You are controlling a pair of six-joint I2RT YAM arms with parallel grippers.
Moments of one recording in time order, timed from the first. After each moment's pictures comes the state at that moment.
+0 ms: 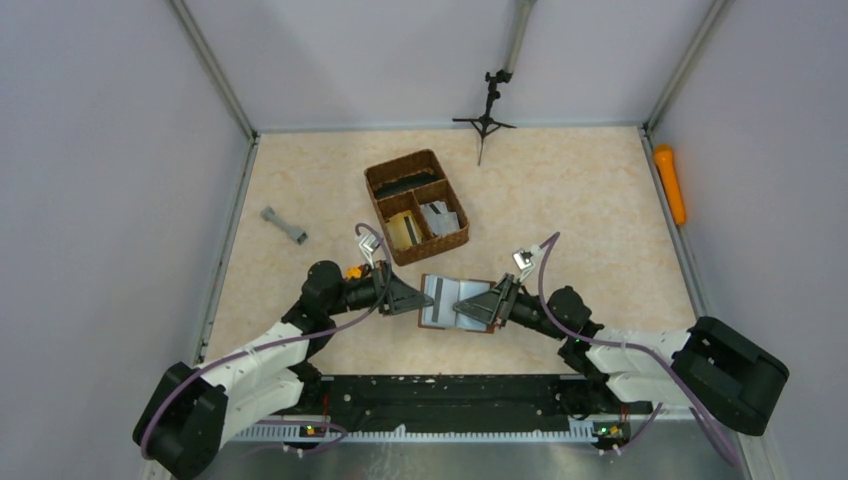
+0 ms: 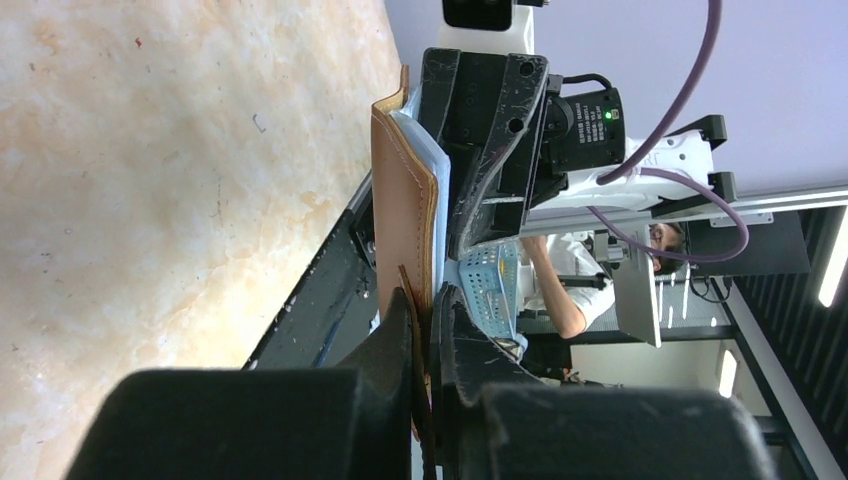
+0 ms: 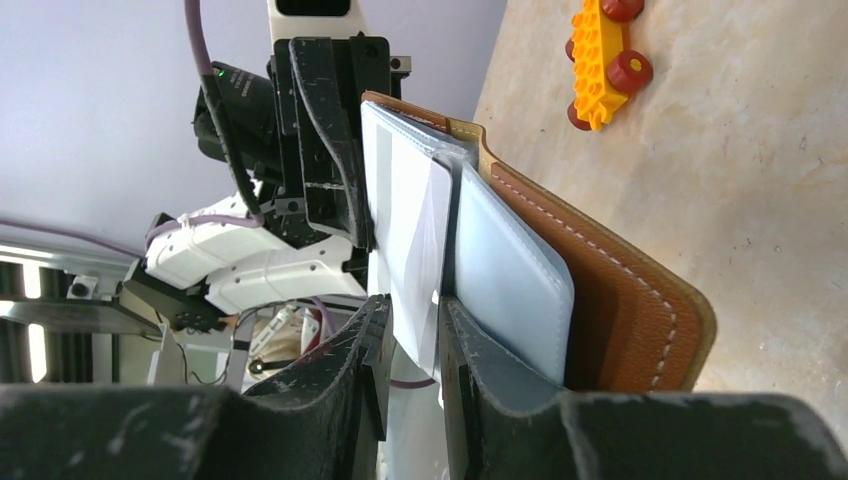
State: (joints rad) left arm -0.55 0.94 0.24 0.60 0.76 -1.21; right arm 0.87 1.11 0.09 1.05 -0.27 1.28
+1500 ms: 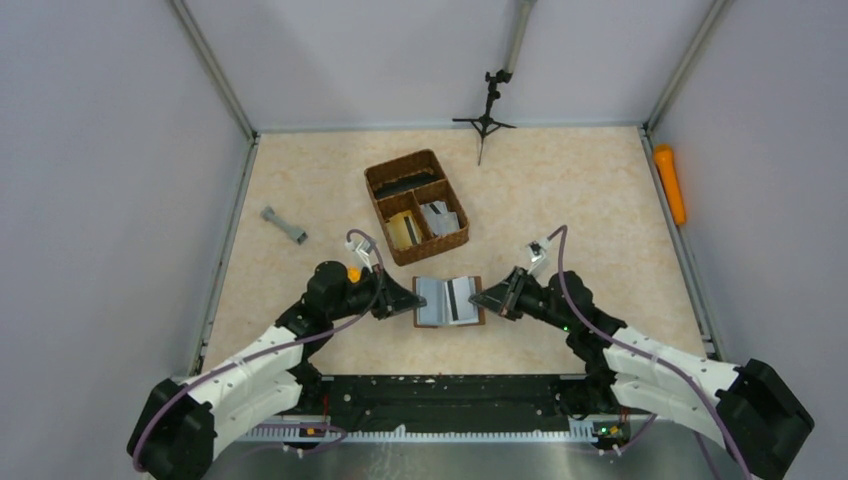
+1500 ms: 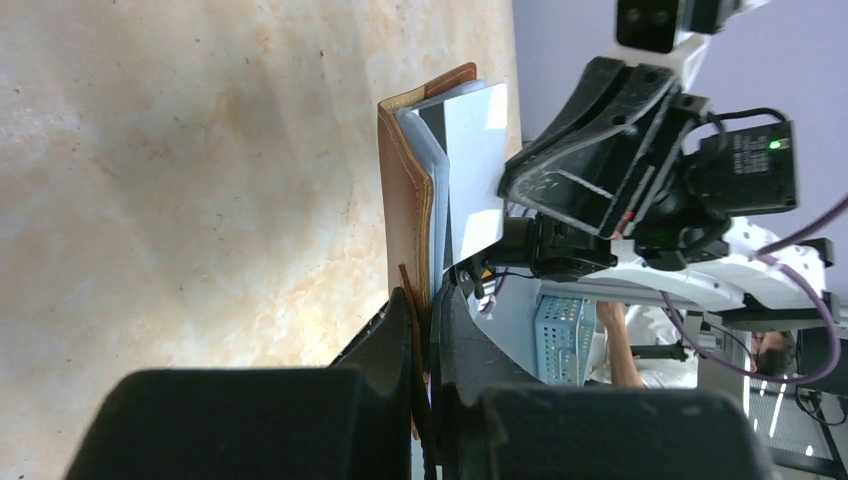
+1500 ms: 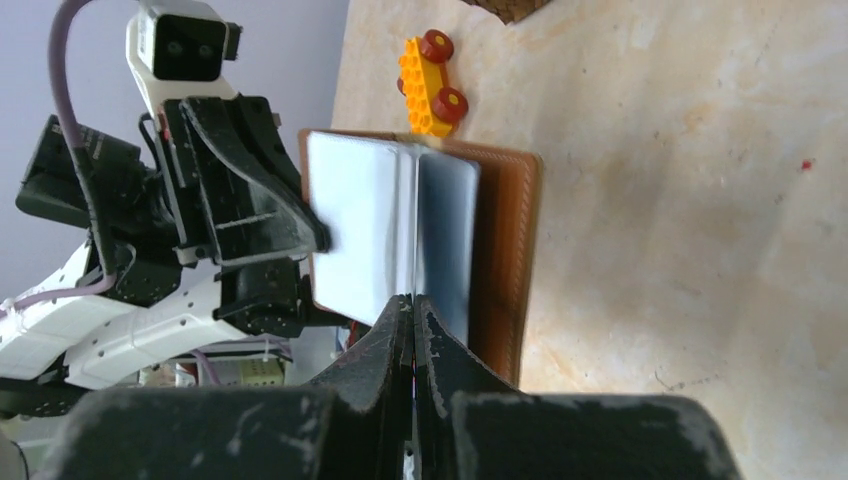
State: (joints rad) left arm -0.57 0.84 0.28 0.24 0.53 -1.08; right arm 0.75 0.83 0.18 0.42 -0.22 1.09
